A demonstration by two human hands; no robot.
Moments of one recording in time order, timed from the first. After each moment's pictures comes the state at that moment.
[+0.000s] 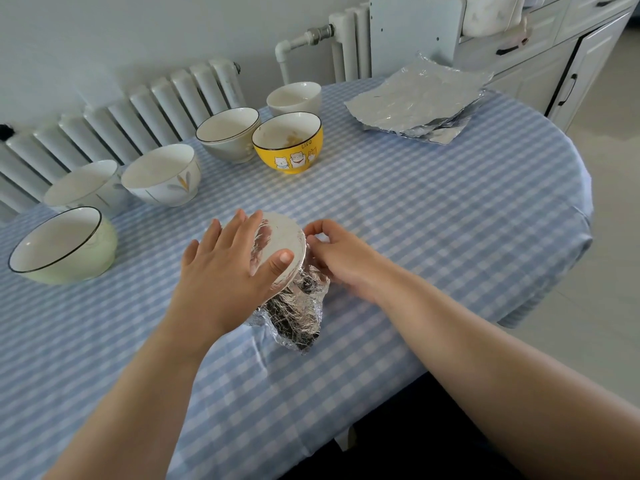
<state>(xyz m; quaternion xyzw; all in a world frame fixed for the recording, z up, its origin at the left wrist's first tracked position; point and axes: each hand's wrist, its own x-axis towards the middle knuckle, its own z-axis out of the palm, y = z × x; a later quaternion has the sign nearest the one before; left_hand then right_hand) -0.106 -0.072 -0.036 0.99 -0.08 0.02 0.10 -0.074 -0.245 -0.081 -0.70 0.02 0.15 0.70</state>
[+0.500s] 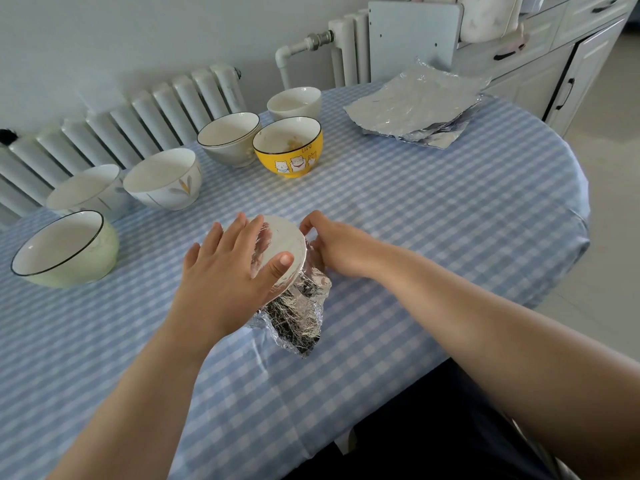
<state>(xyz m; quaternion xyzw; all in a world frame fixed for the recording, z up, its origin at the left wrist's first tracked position) -0.106 -0.072 -0.036 0.99 -0.08 0.02 0.09 -0.054 -0.261 -0.066 -0.90 -0.13 0.15 0.38</state>
